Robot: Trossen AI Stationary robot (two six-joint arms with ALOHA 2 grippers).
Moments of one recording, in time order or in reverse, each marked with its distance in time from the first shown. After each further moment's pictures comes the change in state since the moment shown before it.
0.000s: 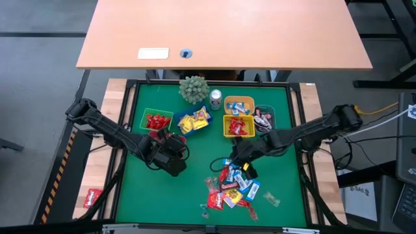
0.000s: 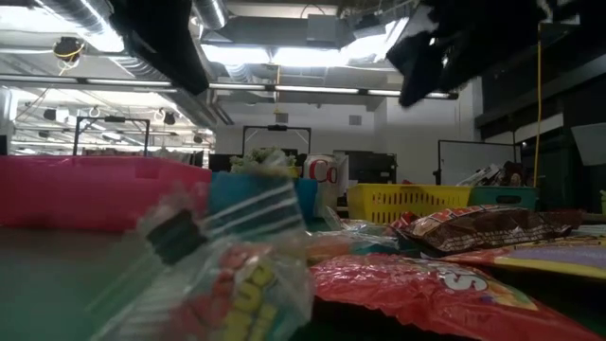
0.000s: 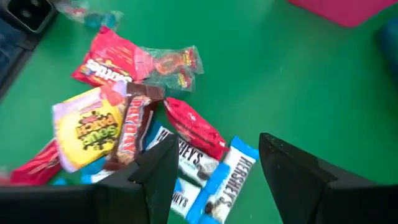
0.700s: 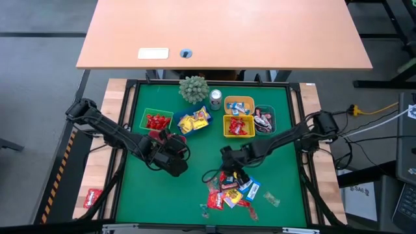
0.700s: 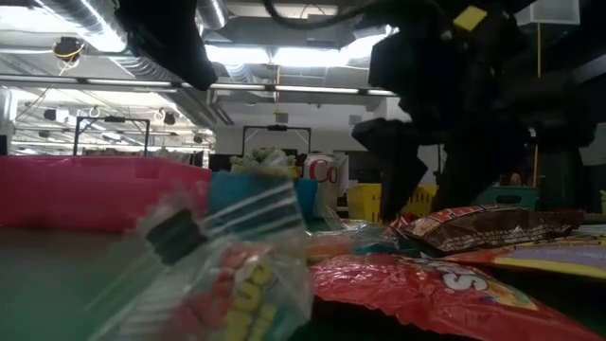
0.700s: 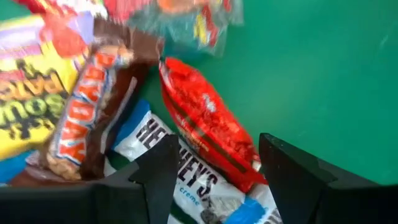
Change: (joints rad) left arm 0.000 0.000 0.000 0.052 0.003 0.001; right arm -0.003 0.309 0.000 0.153 -0.061 -0.165
